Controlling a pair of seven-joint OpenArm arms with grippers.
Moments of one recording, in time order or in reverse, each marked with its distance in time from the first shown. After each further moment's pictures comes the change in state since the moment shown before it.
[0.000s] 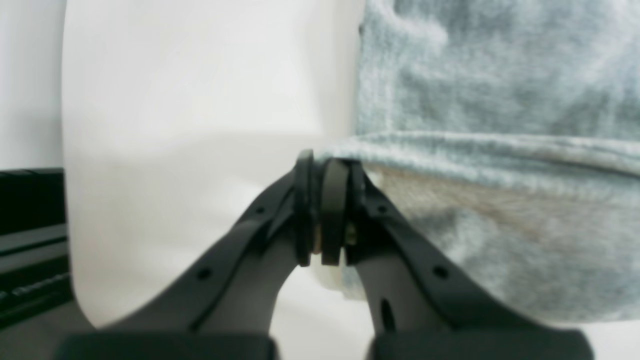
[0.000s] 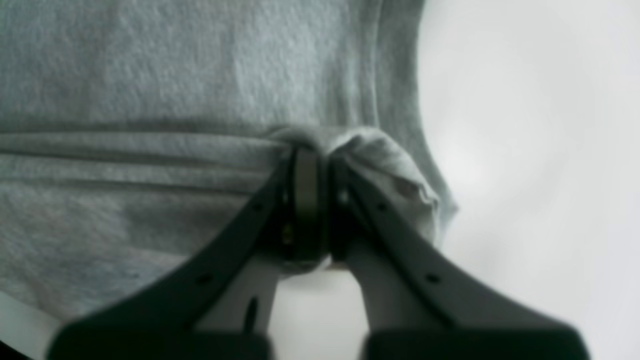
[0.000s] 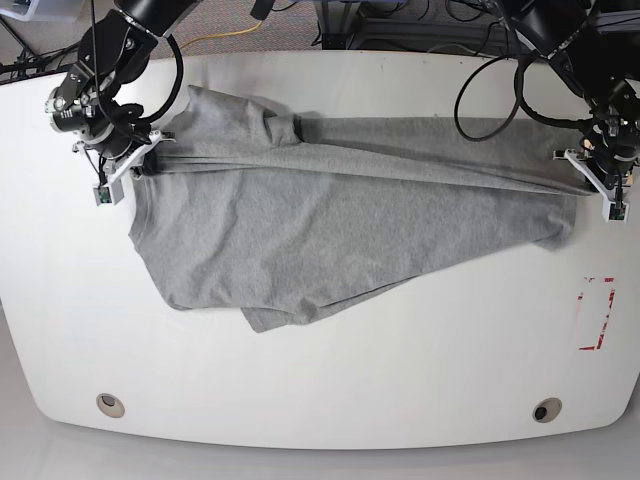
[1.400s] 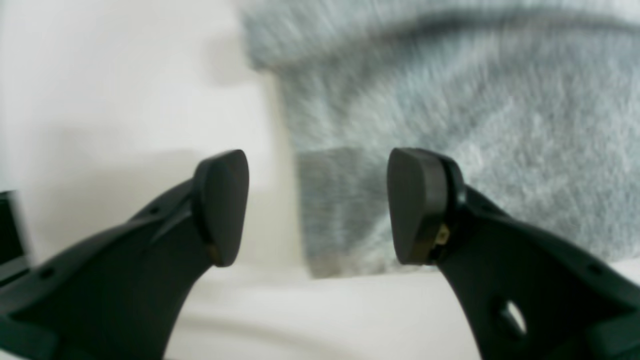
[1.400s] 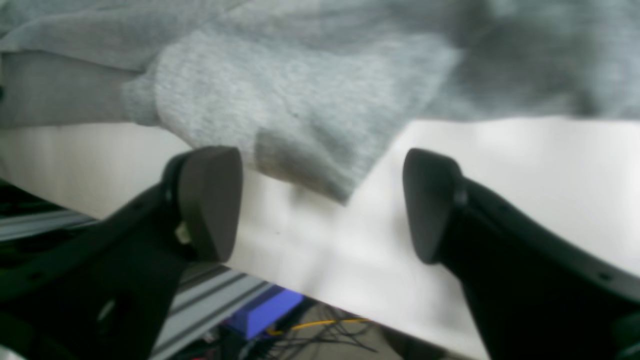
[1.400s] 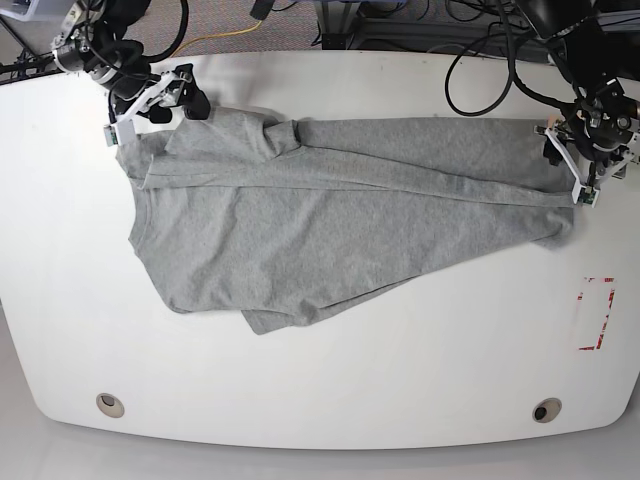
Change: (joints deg) left arm 6.8 -2.9 9.0 -3.5 -1.2 0.7 -1.0; right arm -17.0 -0.8 0.7 3.5 32.0 -0.2 -7.1
